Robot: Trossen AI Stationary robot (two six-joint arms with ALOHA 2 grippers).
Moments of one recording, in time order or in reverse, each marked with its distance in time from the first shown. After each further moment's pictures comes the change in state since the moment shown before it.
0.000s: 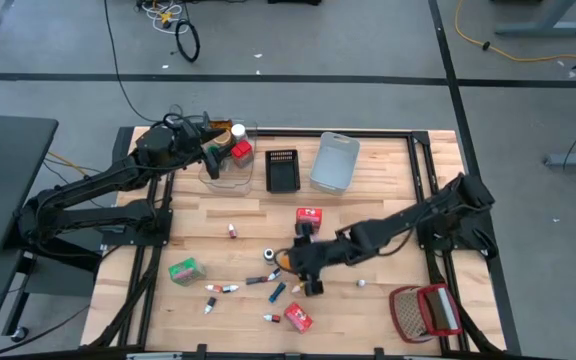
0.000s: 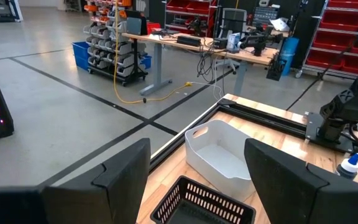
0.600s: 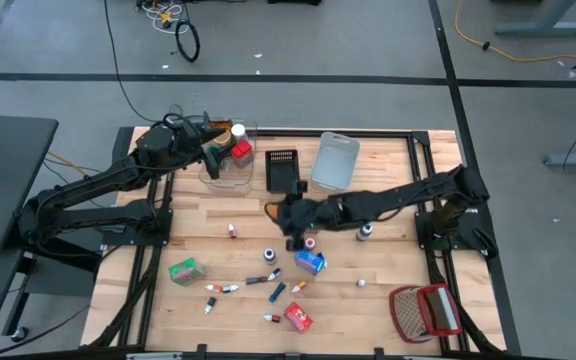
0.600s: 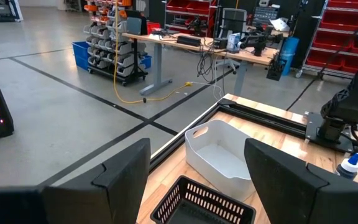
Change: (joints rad) left arm 0.000 0.000 0.000 0.000 0.000 0.000; right arm -0.196 0.000 0.083 0.015 0.180 -0.224
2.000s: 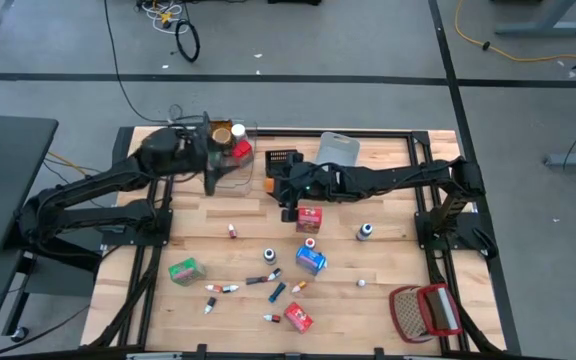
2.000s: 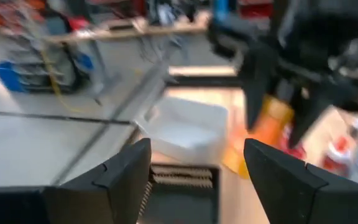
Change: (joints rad) left arm -0.003 0.020 0.000 -0.092 0.275 0.256; right arm -0.174 0.001 0.000 0.115 -0.132 -0.149
